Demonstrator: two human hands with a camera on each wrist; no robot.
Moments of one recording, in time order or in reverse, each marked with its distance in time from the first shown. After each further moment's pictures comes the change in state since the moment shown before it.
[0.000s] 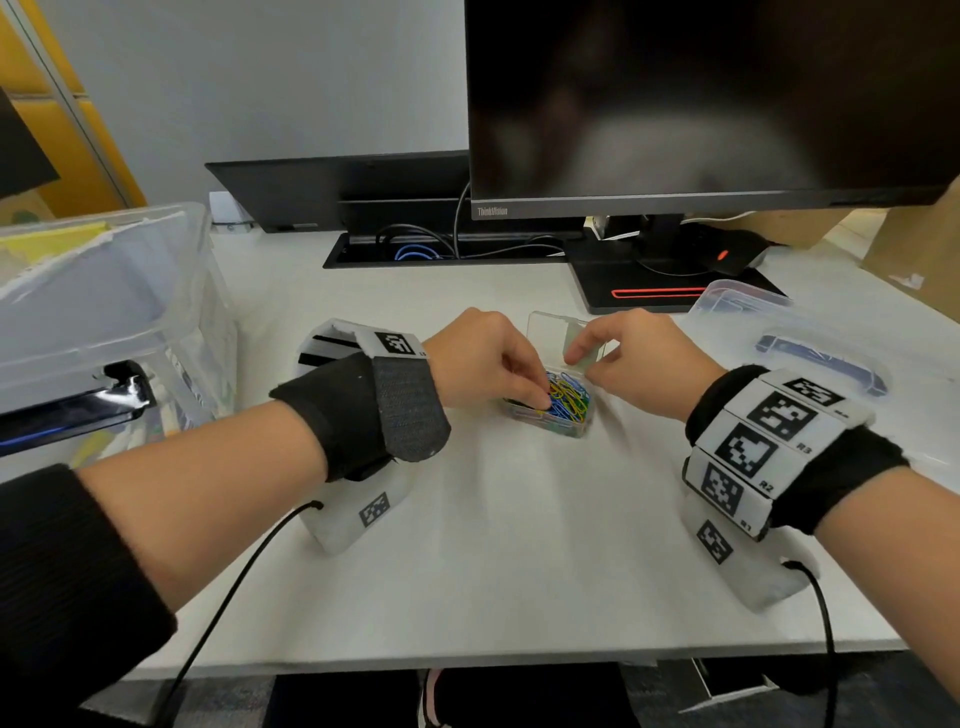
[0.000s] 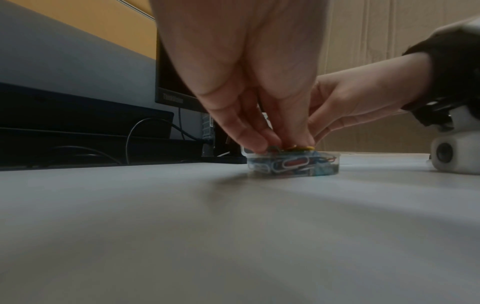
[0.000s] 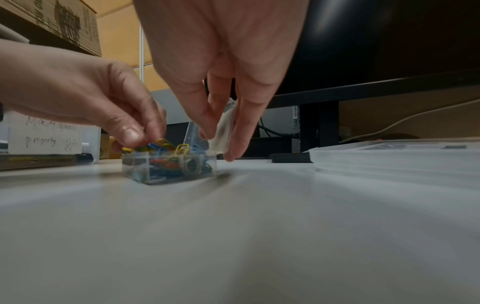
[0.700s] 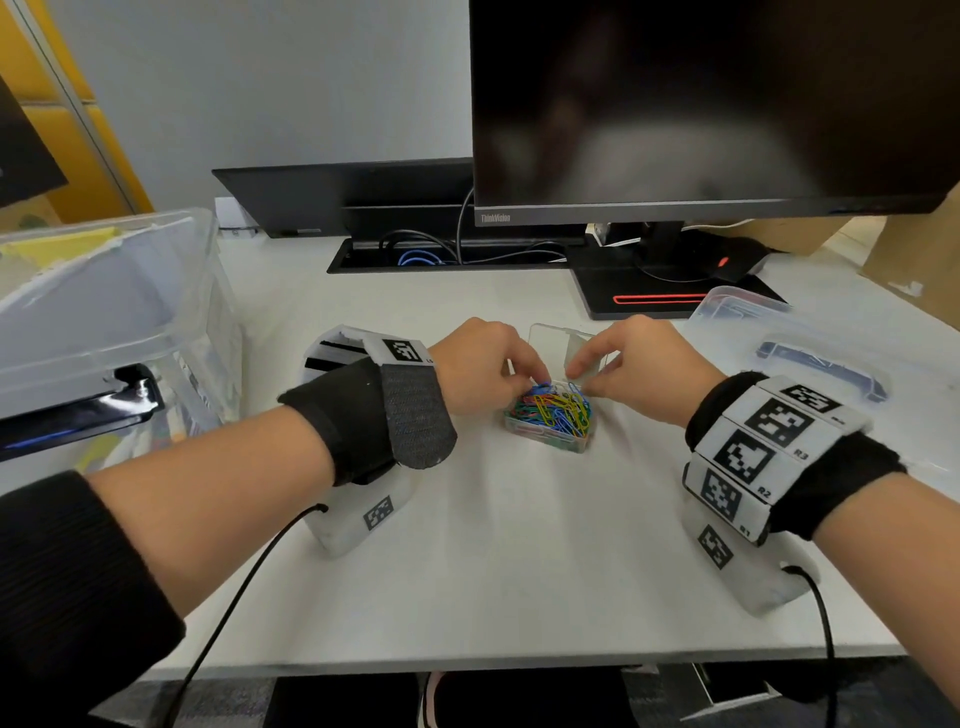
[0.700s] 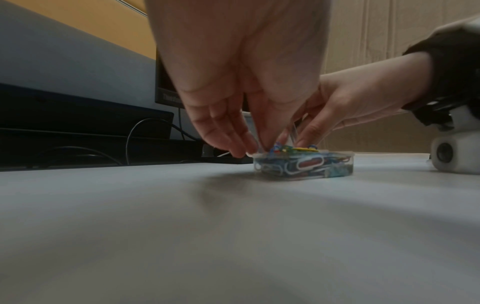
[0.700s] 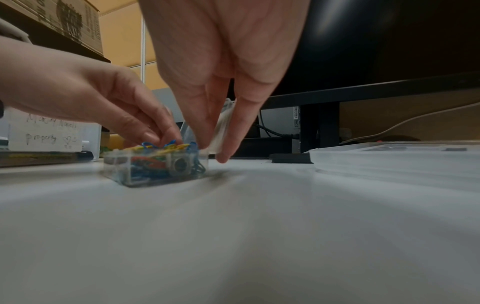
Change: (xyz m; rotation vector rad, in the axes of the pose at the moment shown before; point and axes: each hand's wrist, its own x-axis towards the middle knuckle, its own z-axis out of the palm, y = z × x) left_hand -0.002 0.001 0.001 0.160 0.017 -0.009; right_hand 0.001 0.002 0.000 -0.031 -0.016 -0.053
